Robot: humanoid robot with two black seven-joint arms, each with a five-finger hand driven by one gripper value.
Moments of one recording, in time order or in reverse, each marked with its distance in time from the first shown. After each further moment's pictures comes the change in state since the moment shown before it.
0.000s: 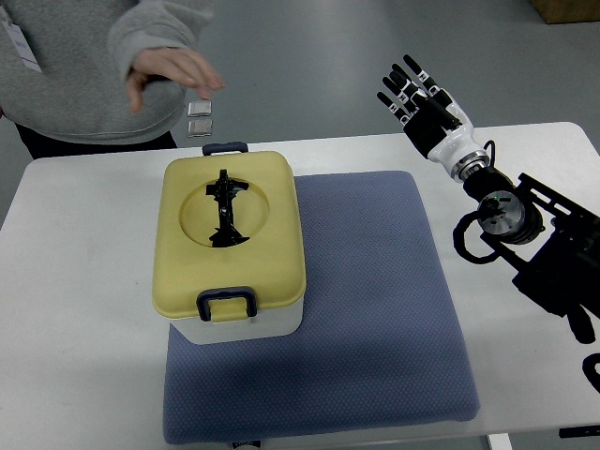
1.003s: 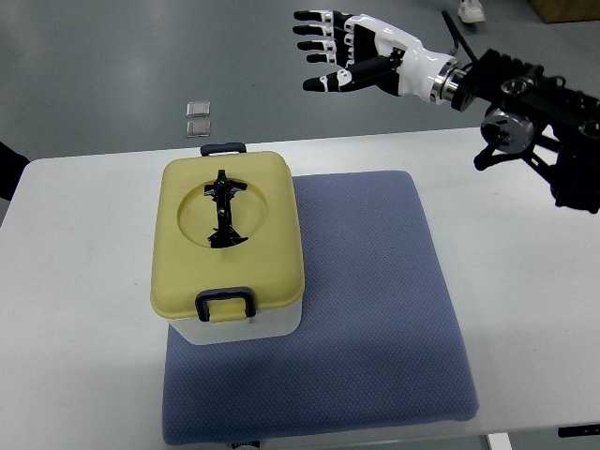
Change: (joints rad) left arm -0.003 0.000 -0.002 0.003 -0.002 -0.004 0.000; right arm 0.492 -0.139 -0.465 0.028 -0.585 0.165 -0.068
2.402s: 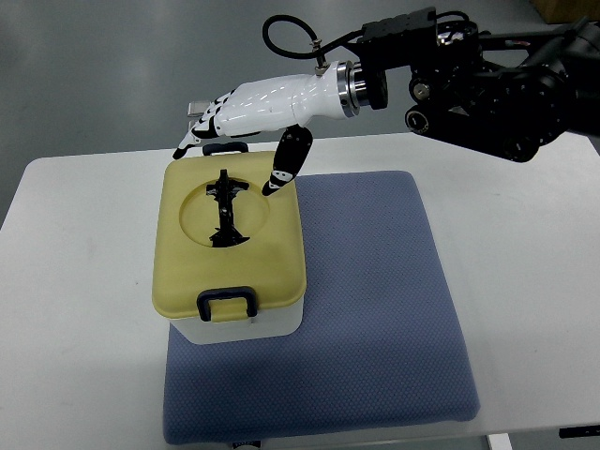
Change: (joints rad) left arm 0.002 0.000 -0.003 0.008 0.000 0.001 0.000; right arm 0.332 0.085 -0.418 0.194 -0.805 -0.245 0.324
